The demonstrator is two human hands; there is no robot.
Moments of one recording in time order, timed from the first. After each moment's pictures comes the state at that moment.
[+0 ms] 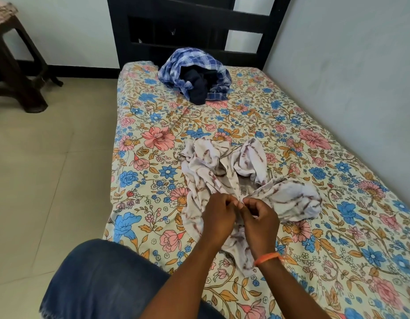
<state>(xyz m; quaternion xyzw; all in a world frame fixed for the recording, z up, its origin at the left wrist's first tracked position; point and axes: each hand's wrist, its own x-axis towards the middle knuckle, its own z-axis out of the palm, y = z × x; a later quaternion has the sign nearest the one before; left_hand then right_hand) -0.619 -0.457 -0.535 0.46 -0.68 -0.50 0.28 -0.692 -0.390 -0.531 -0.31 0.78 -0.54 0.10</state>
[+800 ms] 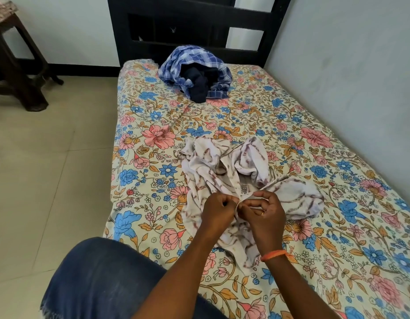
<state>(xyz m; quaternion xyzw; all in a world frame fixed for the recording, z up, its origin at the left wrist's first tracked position) -0.618 -0.463 -0.533 0.47 -0.60 -0.59 0.27 -0.701 -0.383 -0.521 -0.28 0.72 -0.61 0.17</state>
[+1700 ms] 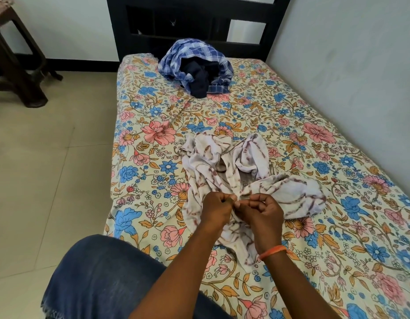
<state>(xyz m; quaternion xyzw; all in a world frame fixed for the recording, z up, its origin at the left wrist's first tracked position) -0.622 -0.467 -0.542 0.50 -0.52 -0.64 0.26 -0.701 -0.388 -0.530 -0.18 0.69 -0.64 0.27</state>
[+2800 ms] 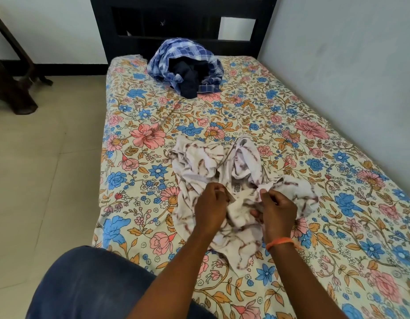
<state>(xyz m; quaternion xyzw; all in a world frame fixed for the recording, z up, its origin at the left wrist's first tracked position) -0.636 -0.472 -0.543 0.51 -0.65 -0.50 0.26 -0.753 -0.392 -0.540 -0.09 0.73 -0.65 0.19</state>
